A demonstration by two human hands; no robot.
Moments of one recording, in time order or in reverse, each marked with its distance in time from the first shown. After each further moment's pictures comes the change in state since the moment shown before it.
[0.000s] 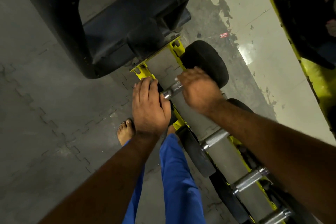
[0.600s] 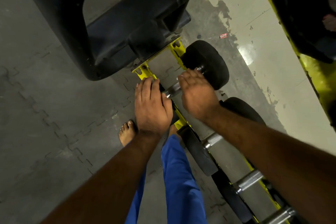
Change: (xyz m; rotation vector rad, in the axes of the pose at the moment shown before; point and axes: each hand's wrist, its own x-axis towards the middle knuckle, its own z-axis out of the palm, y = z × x) left_hand -0.001 0.001 -0.001 -0.010 0.005 -0.002; right_hand -0.007 -0.017 0.007 -0.103 -0.034 0.043
